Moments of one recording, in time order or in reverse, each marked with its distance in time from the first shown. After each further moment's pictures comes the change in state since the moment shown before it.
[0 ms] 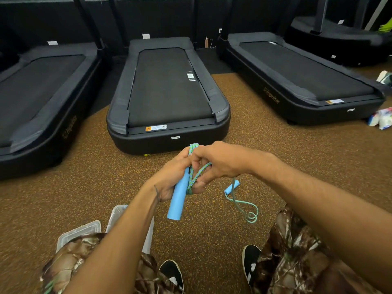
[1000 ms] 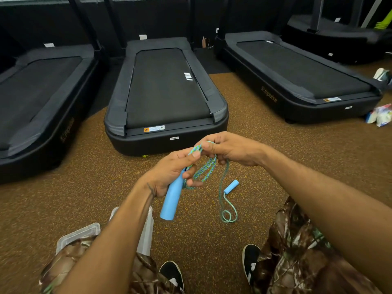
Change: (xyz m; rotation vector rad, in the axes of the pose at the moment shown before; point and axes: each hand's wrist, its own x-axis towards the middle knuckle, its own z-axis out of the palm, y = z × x) left_hand -0.004 0.014 -0.005 0.105 -0.194 0.032; right_hand 0.001 0.045 0.002 0.852 0.085 -0.004
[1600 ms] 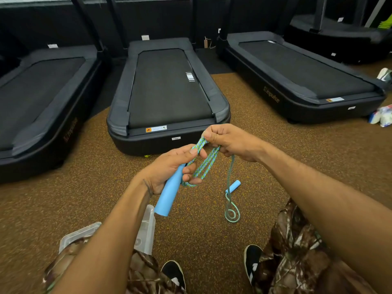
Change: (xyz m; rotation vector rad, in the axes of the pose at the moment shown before) left_hand -0.005 0.009 -0.005 0.036 -0.057 0.037; right_hand 0.005 -0.008 0.000 0.068 0.152 -0.046
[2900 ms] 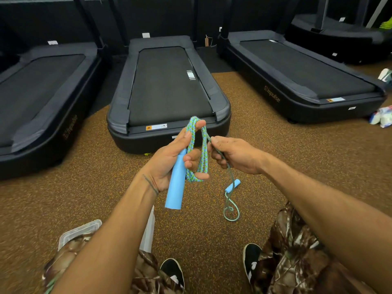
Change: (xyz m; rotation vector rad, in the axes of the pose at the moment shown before) left_hand 0.002 0.006 0.007 -0.307 -0.091 0.113; right_hand -0.005 0.039 0.009 0.276 -0.021 0.122
